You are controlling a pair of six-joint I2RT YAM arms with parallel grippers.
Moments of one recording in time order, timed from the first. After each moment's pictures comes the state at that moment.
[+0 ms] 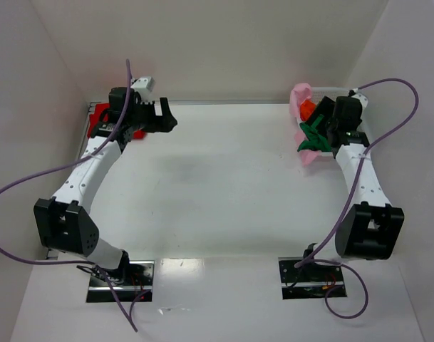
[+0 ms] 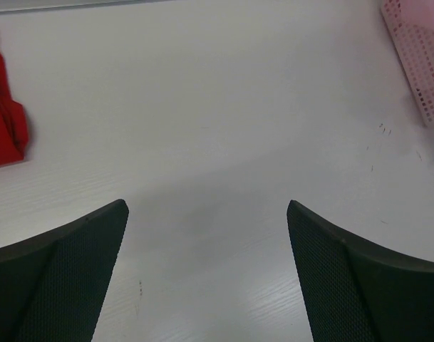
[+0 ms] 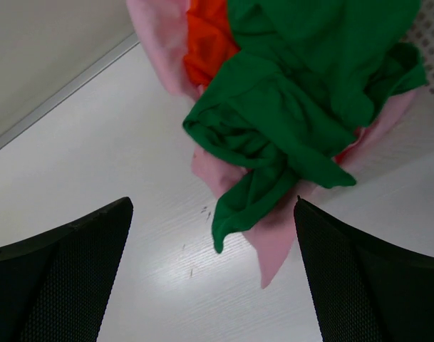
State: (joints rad) left arm -0.15 1.50 1.42 -0.39 0.26 -0.19; right arm -0.11 1.41 1.23 -0.34 0.13 0.46
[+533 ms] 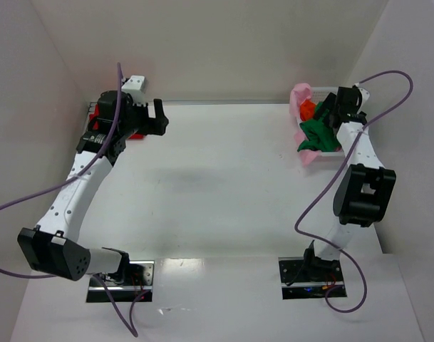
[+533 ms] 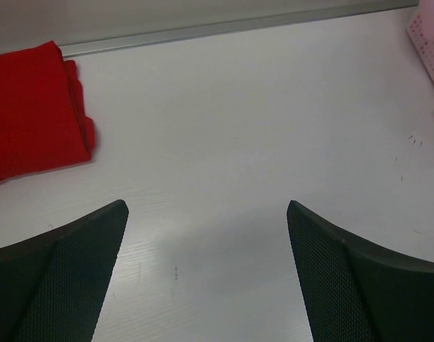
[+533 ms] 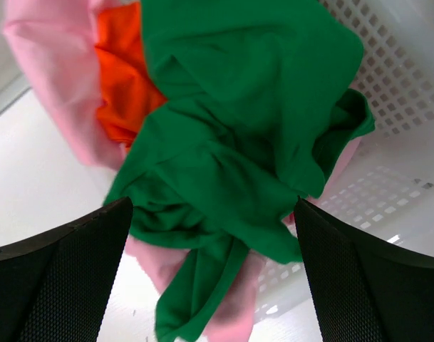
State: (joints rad) left arm -0.20 1.32 1.39 -0.46 0.08 -0.11; right arm -0.20 1.75 1.48 -0.39 0.22 0.40
